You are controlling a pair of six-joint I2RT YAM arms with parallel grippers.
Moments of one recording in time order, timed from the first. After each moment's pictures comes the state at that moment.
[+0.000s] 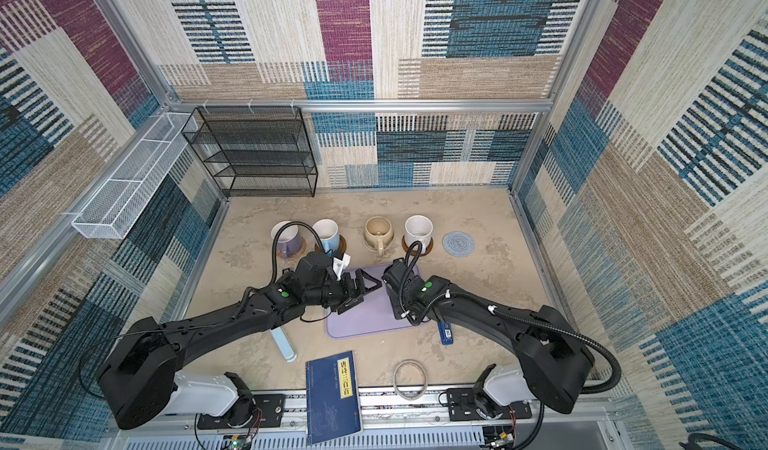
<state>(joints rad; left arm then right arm) -0.74 1.39 0.78 0.01 0.41 -1.13 0.79 1.38 0.86 -0.62 0.22 0.46</state>
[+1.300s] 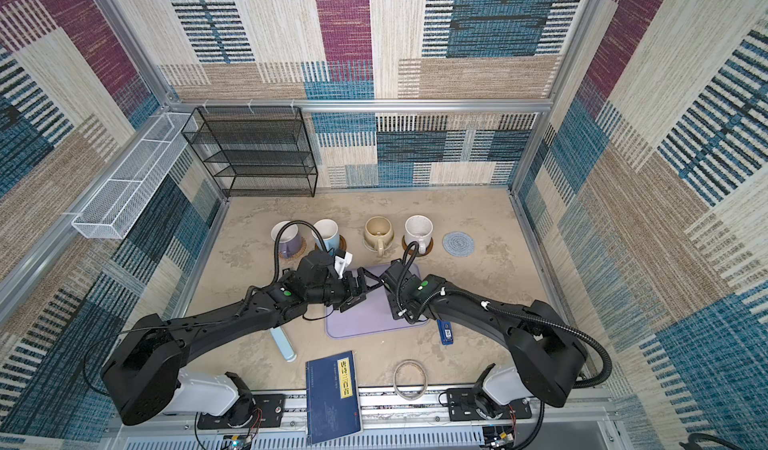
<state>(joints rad) -0.74 1.41 0.78 0.05 0.42 -1.13 0.79 1.45 0.87 -0.61 0.19 0.46</state>
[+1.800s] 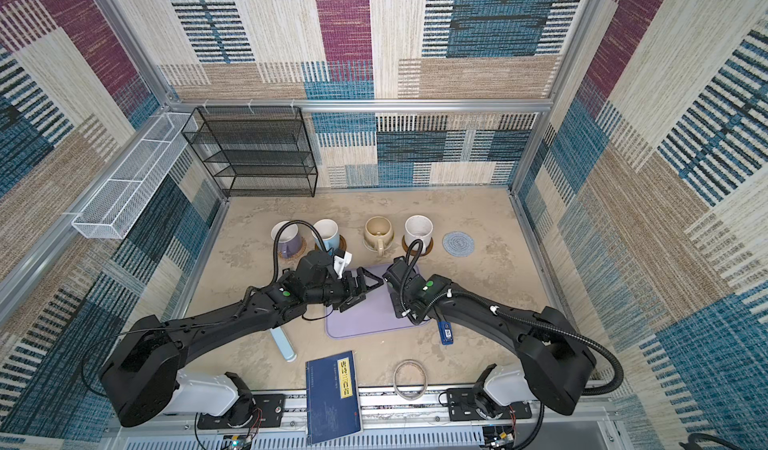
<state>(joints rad) -0.74 1.40 0.78 0.05 0.42 -1.13 0.79 1.36 0.86 -0.63 0.22 0.45</state>
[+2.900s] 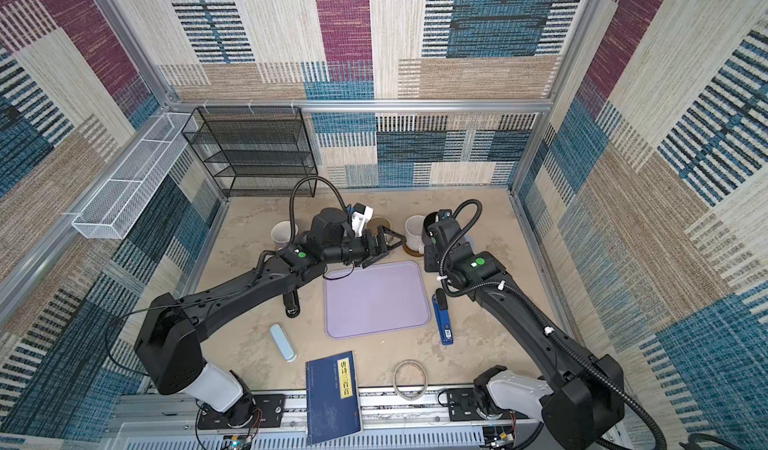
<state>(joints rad) -0.74 1.63 1.30 -0.04 0.46 -1.01 0.44 1.19 1.07 -0.68 0.27 0.33</state>
